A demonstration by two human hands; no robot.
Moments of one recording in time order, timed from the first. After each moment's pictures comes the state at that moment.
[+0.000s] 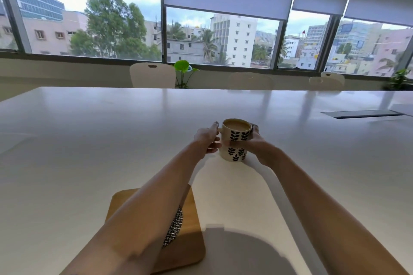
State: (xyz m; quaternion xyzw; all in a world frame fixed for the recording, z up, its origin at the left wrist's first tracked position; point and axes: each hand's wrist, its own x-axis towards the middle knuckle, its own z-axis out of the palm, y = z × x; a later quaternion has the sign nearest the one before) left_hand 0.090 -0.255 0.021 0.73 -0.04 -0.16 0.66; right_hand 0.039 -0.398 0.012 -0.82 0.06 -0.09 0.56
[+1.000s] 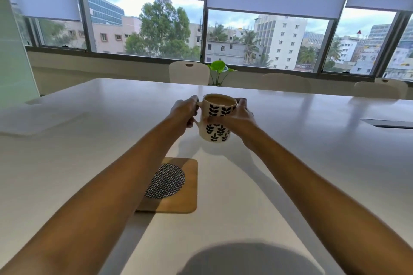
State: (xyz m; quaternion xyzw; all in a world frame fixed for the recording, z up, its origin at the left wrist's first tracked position) left_hand 0.020 -0.184 0.077 0.74 0.03 0.03 0.67; right_hand 0.001 -0.325 0.061 -0.86 -0.02 -0.17 0.49
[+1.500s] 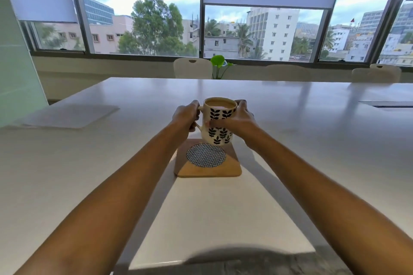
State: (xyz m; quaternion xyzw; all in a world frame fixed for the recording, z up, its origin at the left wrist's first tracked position) left_hand -0.045 -0.093 0.051 0.75 0.02 0.02 0.66; right_hand -0.065 -0.233 0.038 -0.87 0.00 -0.17 0.47
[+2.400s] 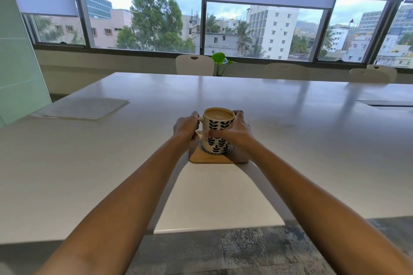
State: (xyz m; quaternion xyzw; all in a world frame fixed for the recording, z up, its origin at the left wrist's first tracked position) left_hand -0.074 -0.061 0.014 0.74 0.04 0.02 0.67; right_hand -0.102 -0.199 0.011 -0.88 0.01 -0.16 0.45
